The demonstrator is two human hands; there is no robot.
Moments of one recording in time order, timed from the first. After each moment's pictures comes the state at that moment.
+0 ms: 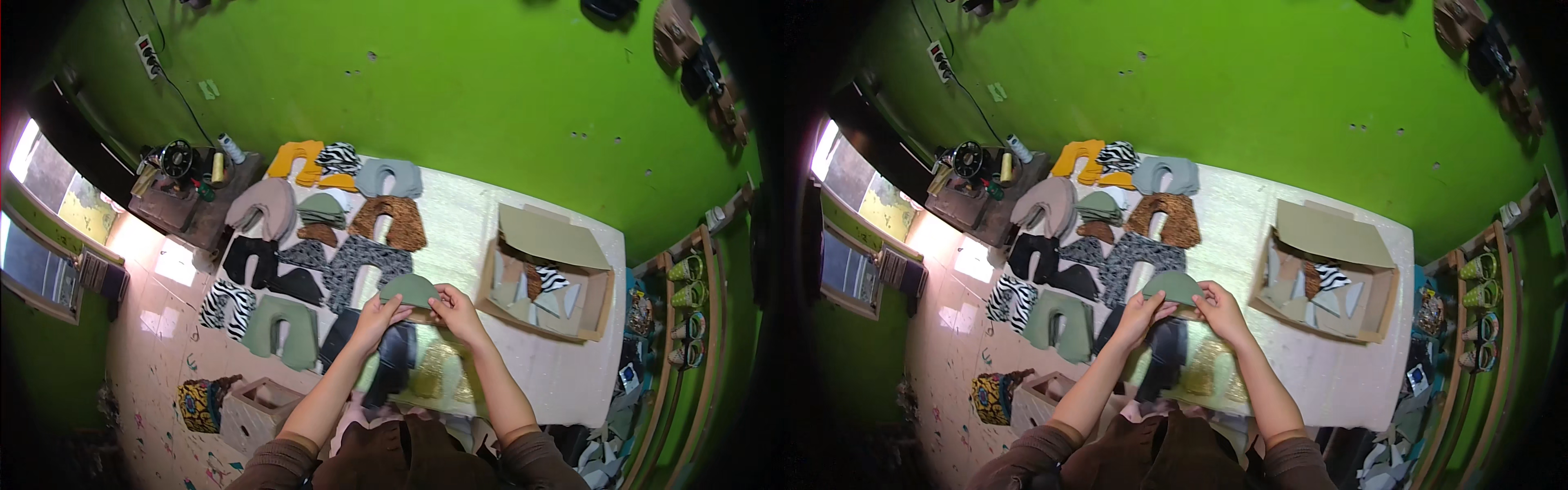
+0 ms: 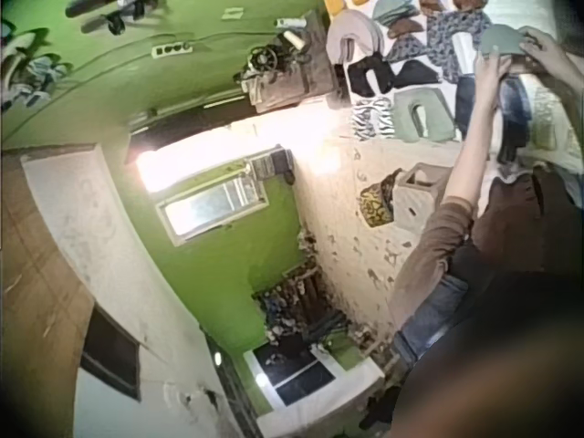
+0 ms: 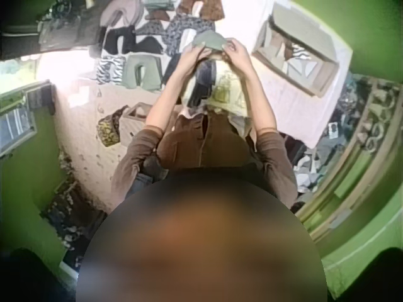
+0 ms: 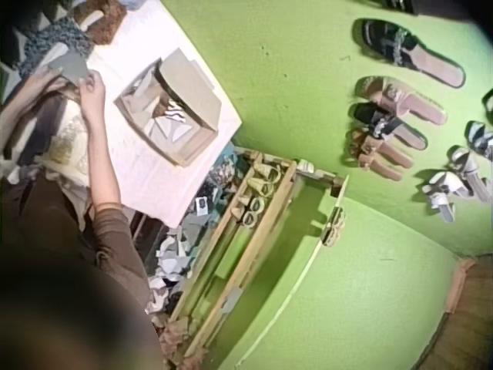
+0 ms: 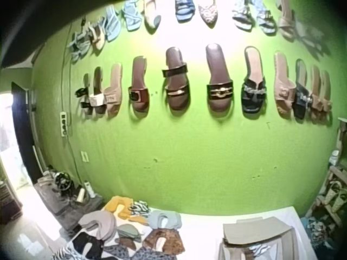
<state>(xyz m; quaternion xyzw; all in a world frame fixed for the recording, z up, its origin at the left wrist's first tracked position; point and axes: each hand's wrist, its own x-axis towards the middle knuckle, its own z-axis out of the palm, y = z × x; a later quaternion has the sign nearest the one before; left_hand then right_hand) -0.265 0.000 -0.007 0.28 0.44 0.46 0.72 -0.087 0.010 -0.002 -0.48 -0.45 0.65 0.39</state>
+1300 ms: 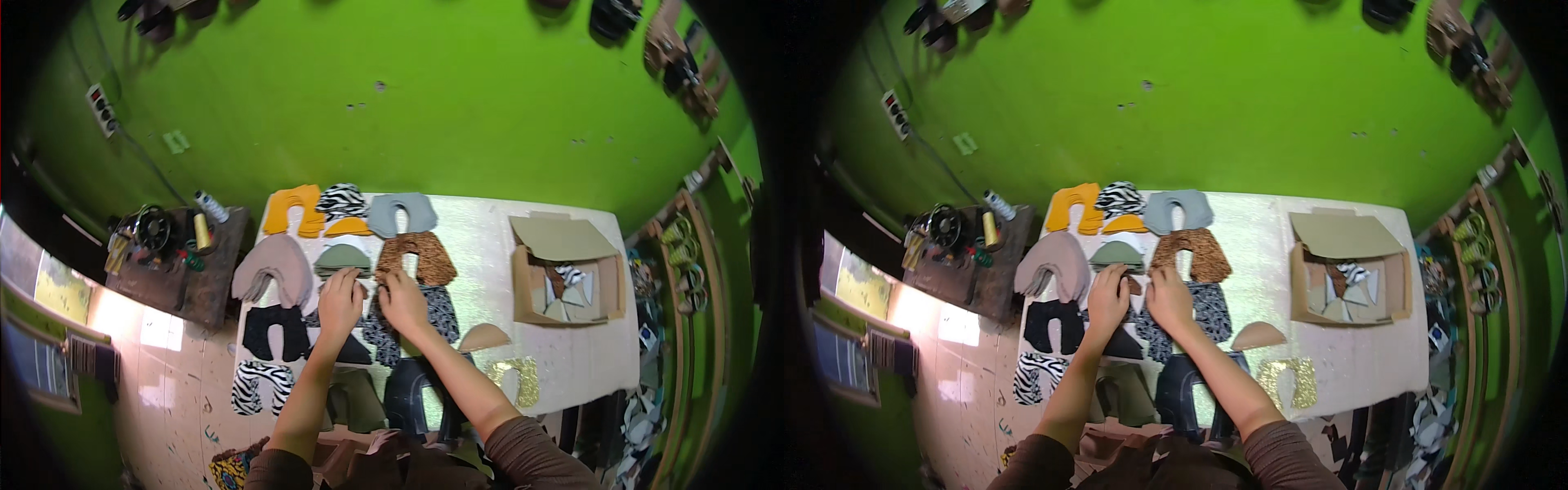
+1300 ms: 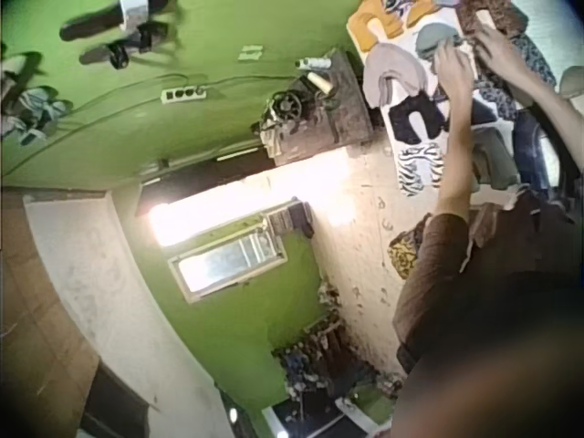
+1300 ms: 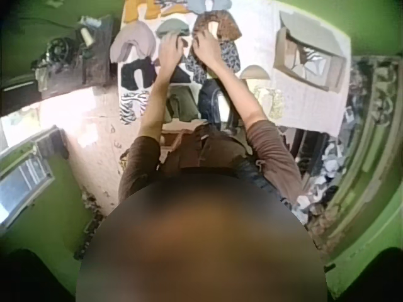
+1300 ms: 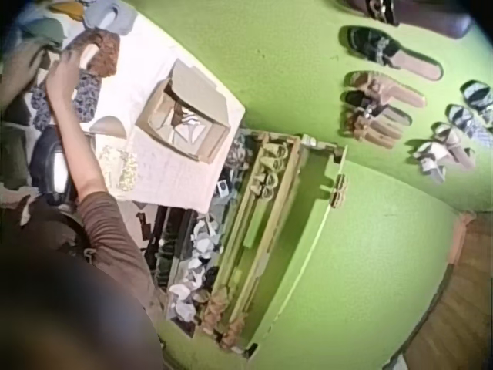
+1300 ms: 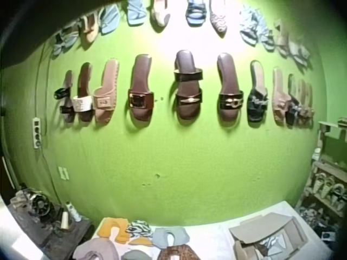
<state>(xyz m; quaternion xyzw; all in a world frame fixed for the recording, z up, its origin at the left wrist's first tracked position) -0.423 0.144 -0.007 0.77 0.50 0.38 0.06 -0.286 0.121 -0.015 -0.63 -0.67 0.11 0.38</state>
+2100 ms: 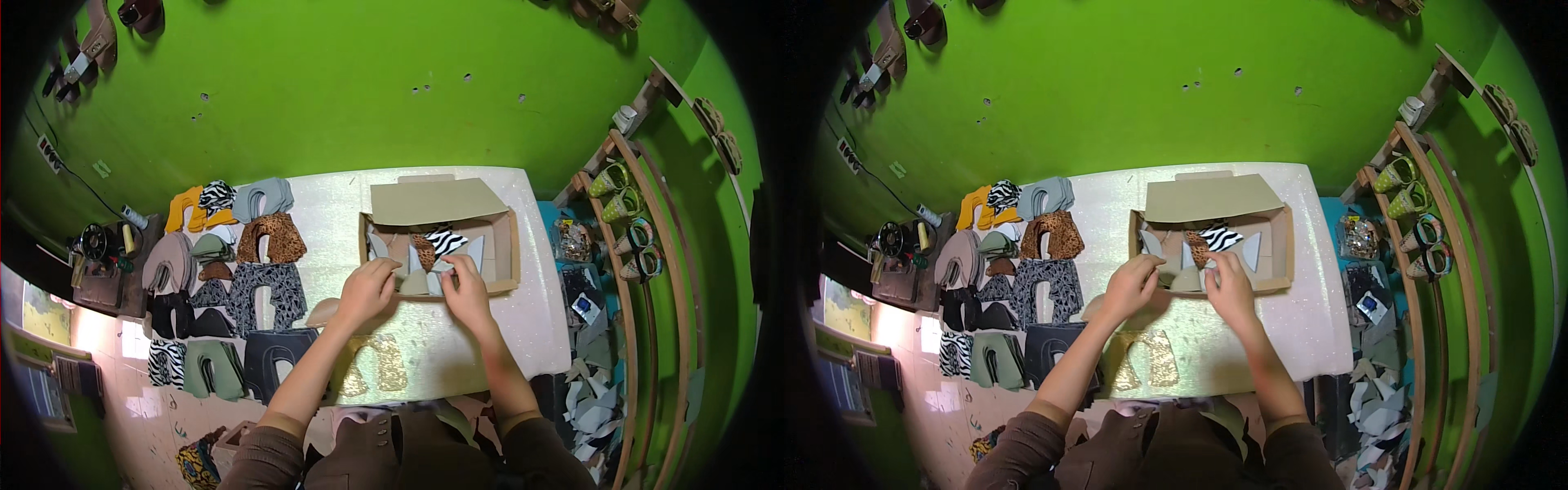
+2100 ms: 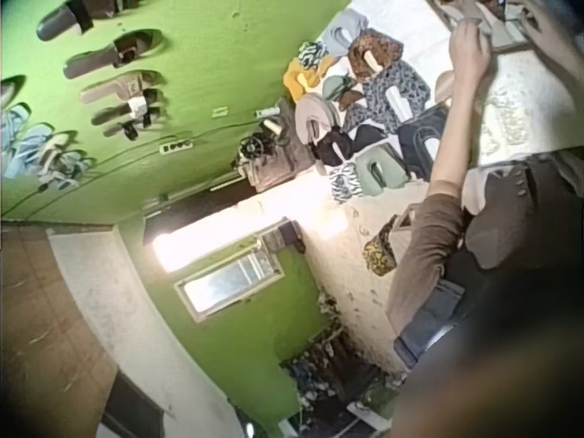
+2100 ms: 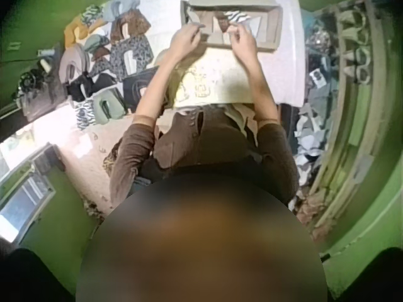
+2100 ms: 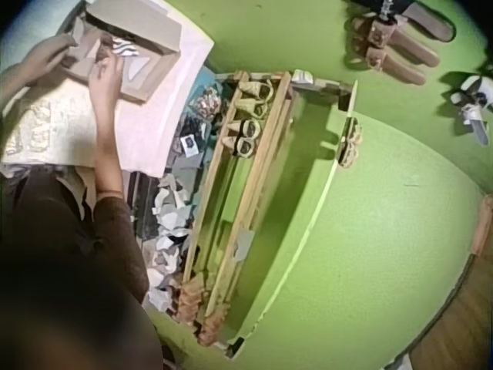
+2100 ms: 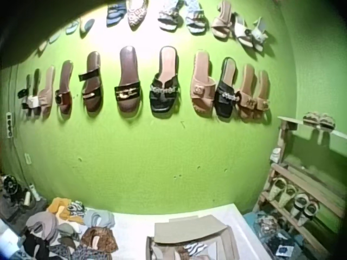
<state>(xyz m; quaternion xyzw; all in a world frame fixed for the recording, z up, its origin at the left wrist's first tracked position) -0.085 0.030 0.022 0.85 0.31 0.35 0.23 0.102 -0.053 0.030 -0.67 -0.59 0.15 0.42</state>
